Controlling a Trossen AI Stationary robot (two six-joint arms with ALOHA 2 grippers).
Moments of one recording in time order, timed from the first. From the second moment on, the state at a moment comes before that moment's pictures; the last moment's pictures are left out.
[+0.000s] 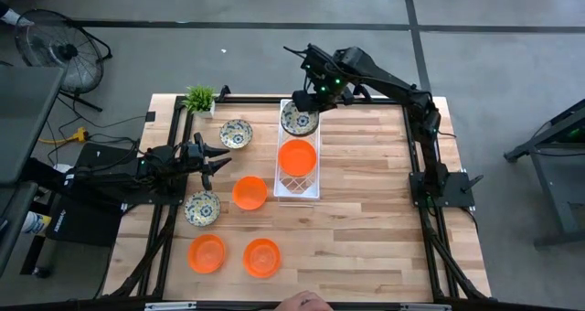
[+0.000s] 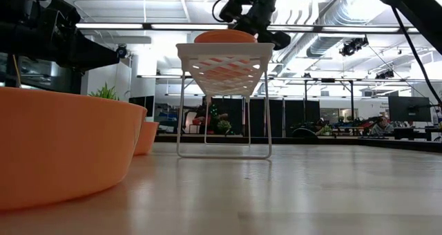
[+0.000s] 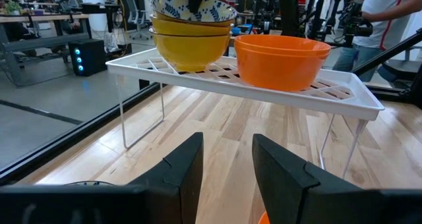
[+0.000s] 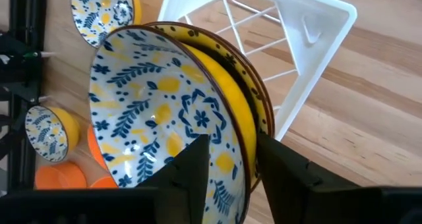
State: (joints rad) left arm 0.06 0.02 0.06 -0.08 -0.24 -0.06; right arm -0.51 2.06 2.26 -1.41 -0.22 0.76
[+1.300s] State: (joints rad) left arm 0.06 0.02 0.06 -0.08 -0.24 -0.06; right arm -0.50 1.91 2.20 -1.57 0.01 0.69
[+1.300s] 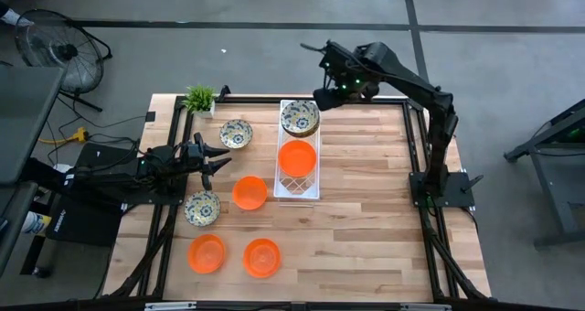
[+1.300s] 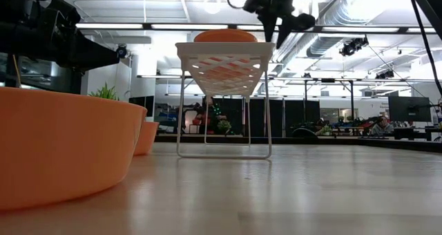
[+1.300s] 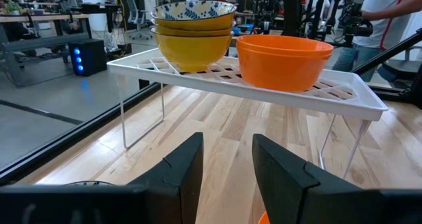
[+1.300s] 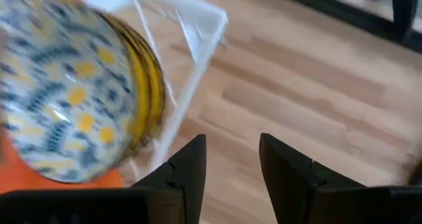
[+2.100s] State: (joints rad) left arm 0.06 0.02 0.06 -0.08 -0.24 -0.06; right arm -0.10 1.71 2.00 -1.56 0.08 0.65
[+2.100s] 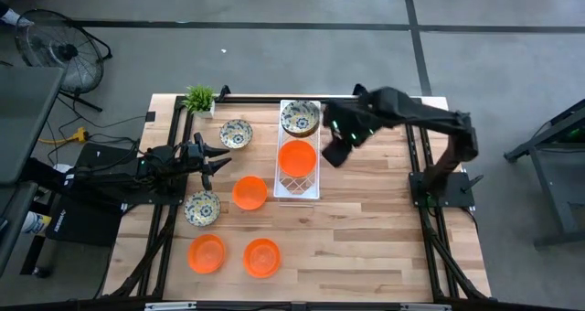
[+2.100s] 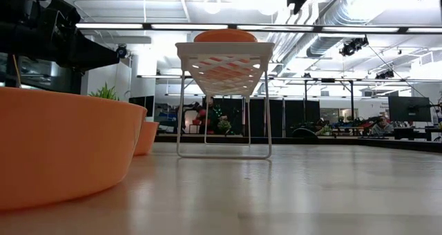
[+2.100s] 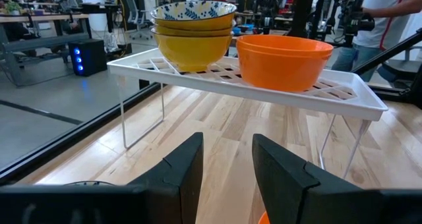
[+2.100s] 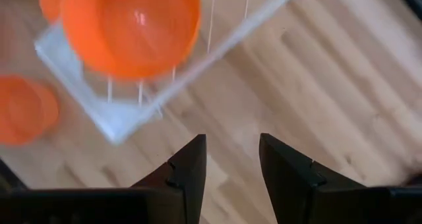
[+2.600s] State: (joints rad) left arm 0.07 0.02 0.06 -0.08 -0.24 -0.06; right arm 0.23 1.44 1.41 -1.15 0.05 0.78
